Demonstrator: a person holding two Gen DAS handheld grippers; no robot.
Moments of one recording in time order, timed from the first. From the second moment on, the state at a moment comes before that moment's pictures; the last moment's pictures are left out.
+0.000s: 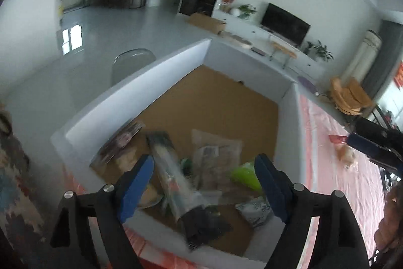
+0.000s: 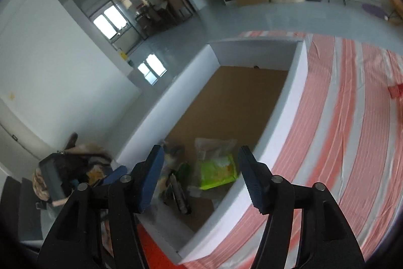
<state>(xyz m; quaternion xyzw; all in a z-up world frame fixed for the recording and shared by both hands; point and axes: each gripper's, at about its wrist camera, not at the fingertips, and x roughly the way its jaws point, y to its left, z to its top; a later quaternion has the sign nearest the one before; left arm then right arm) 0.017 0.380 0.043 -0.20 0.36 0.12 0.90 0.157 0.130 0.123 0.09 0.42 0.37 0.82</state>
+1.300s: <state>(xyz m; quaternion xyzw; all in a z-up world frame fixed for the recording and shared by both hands) 0.180 -0.002 -0.080 -0.02 0.44 -0.13 0.89 0.117 -0.281 -0.046 0.06 0.44 -0.11 0.89</state>
